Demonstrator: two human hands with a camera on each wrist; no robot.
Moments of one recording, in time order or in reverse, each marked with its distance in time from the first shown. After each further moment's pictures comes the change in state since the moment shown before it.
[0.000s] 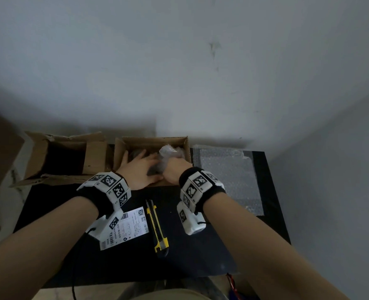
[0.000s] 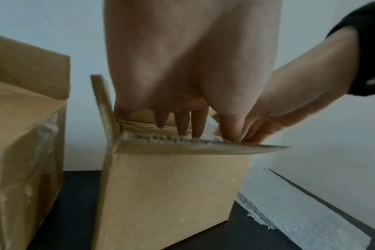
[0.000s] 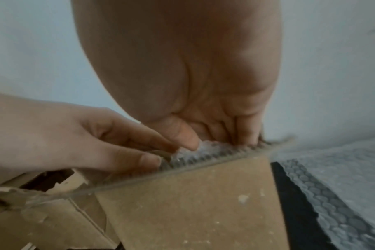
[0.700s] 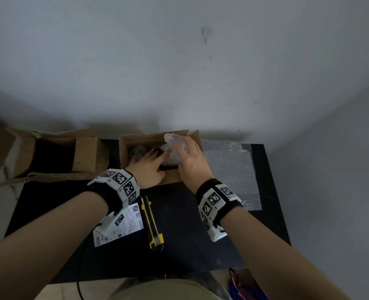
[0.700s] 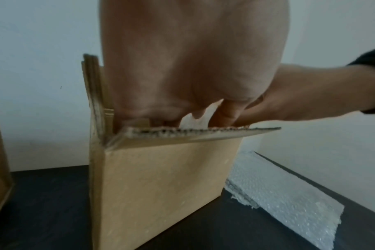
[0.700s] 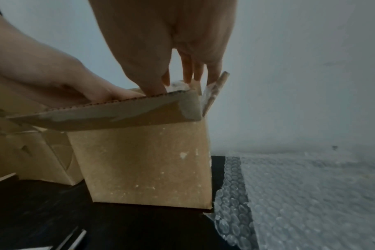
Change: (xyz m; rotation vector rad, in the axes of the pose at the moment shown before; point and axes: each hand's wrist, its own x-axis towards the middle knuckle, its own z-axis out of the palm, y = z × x) left_hand 0.024 0.028 0.016 0.012 -0.108 -0.039; right_hand -0.018 0.063 0.018 0.103 0.722 -0.381
